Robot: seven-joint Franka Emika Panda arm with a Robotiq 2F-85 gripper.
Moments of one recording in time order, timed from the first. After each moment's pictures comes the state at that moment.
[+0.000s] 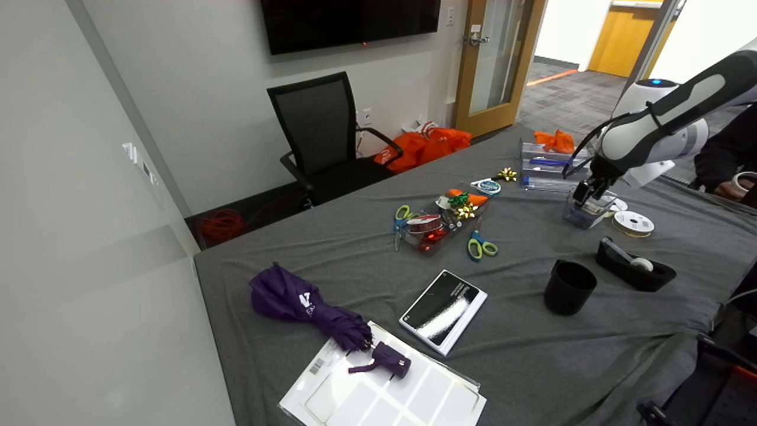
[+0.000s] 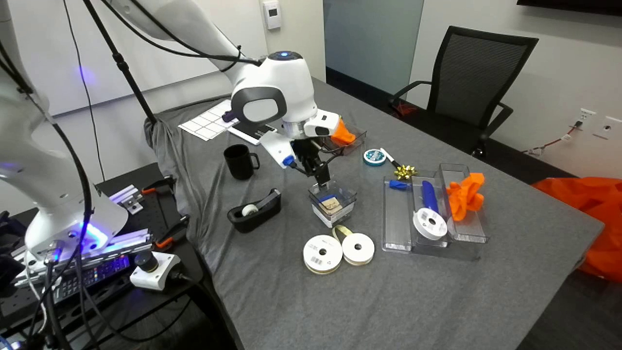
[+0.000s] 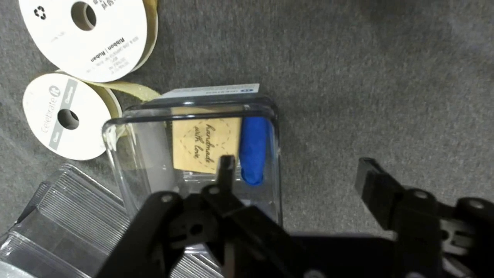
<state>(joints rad) -0.31 0.46 -0.14 -2.11 -0.01 2.71 -0.35</state>
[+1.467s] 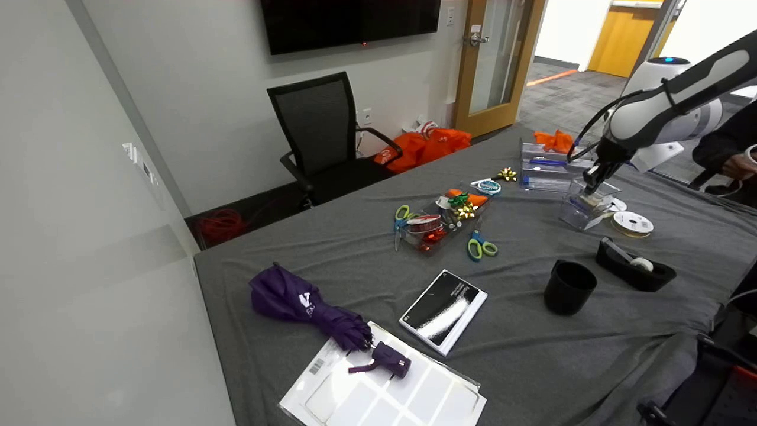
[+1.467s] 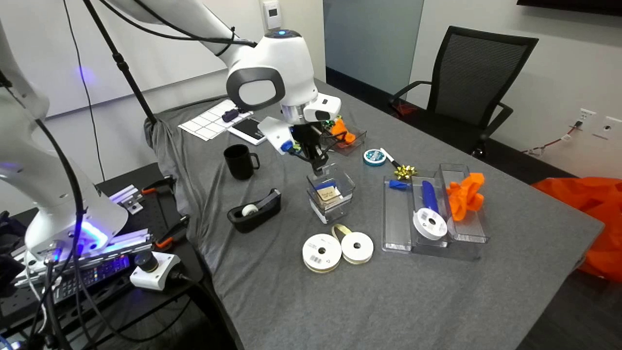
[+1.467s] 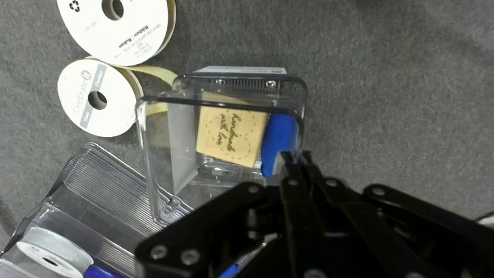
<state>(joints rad) -0.31 0.38 -0.14 -2.11 0.00 2.64 -0.34</state>
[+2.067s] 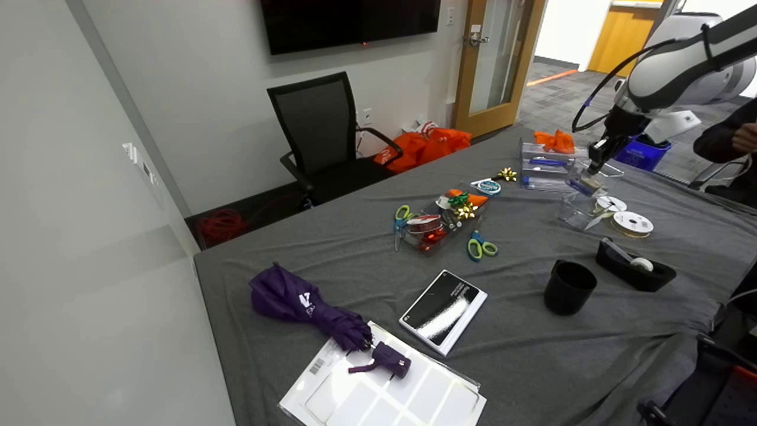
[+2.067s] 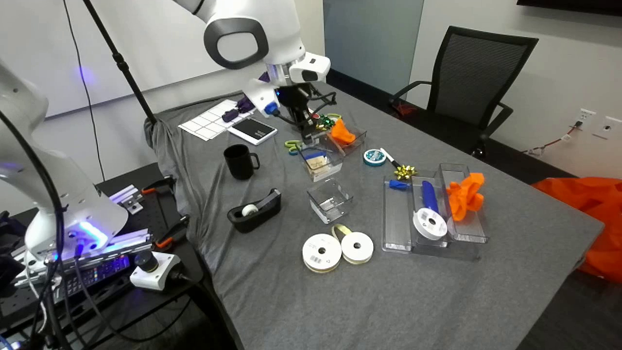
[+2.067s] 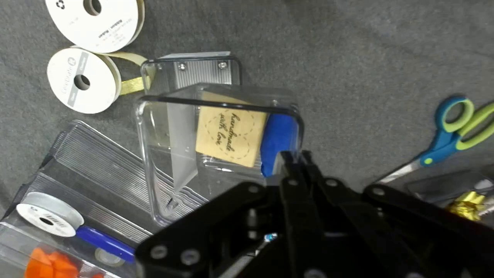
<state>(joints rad) -0.29 0.18 -0.11 -2.15 0.07 2.48 -0.34</state>
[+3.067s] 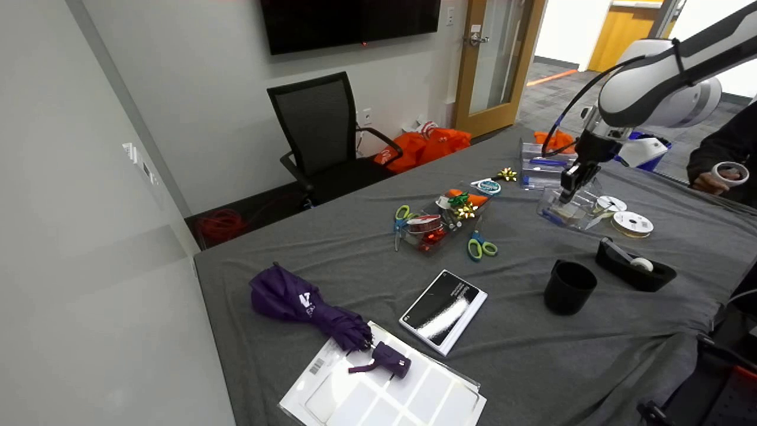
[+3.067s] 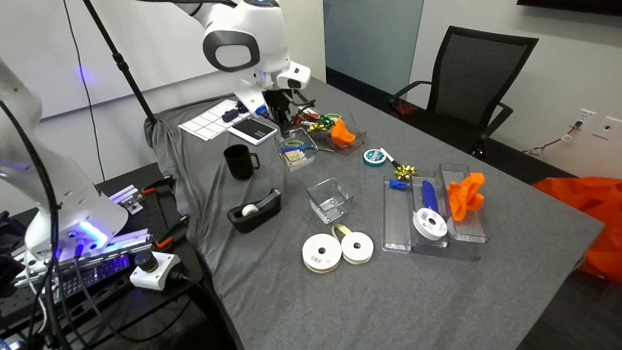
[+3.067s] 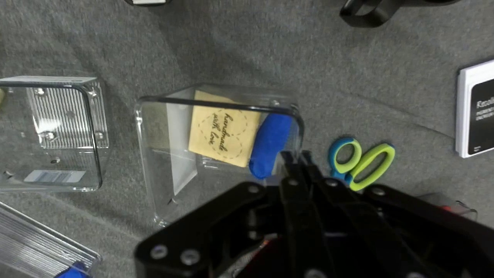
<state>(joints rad) -0.16 0.21 -0.09 -2.21 0.22 2.46 -0.40</state>
